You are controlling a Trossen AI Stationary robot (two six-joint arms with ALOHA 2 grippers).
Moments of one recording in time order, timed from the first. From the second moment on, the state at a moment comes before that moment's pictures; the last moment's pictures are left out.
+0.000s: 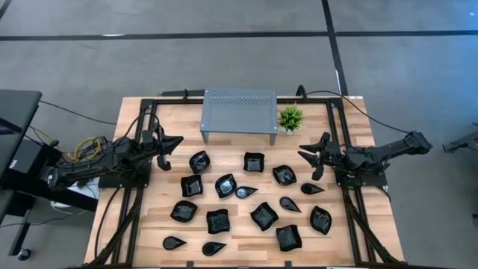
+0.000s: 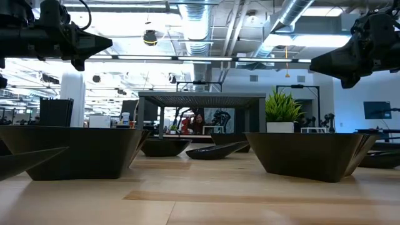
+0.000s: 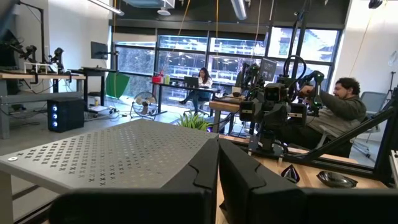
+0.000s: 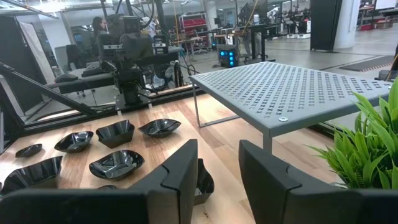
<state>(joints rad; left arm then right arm) 0.20 0.07 0.01 0.26 -0.09 -0.06 0.30 0.13 0.01 0.09 0.65 0.15</state>
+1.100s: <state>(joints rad) 0.20 0.07 0.01 0.26 -0.09 -0.06 0.30 0.13 0.01 0.12 0.63 0.26</state>
